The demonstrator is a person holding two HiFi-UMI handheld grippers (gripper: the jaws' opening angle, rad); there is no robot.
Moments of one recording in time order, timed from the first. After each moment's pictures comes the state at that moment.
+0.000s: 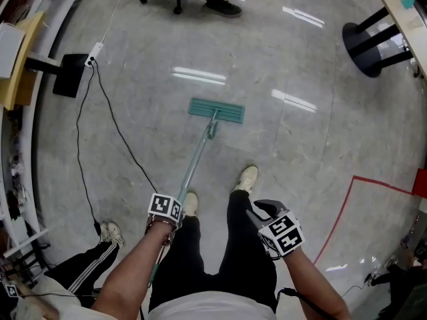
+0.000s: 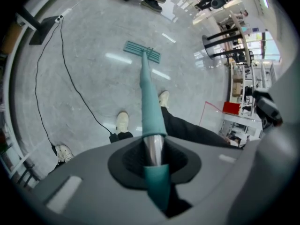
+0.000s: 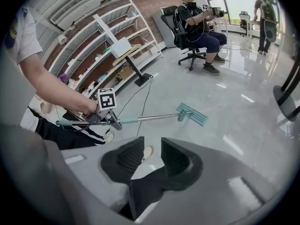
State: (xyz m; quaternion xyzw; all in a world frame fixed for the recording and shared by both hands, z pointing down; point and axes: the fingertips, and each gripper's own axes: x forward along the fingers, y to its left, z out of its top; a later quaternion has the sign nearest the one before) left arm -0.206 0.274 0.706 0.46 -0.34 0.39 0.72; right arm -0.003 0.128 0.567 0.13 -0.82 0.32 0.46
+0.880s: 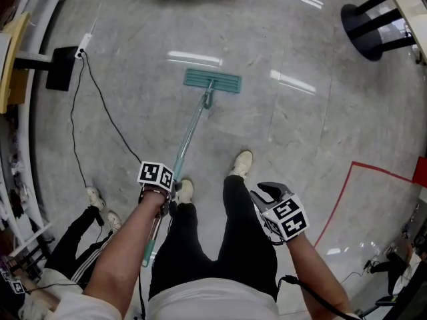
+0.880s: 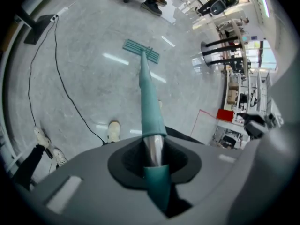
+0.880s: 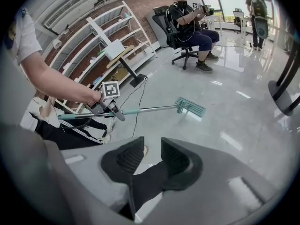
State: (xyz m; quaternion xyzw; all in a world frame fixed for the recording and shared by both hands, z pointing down) left arm -0.205 0.191 0.705 0.47 -0.33 0.35 0.74; right arm 0.026 0.093 0.572 0.15 -0.81 0.34 0.46
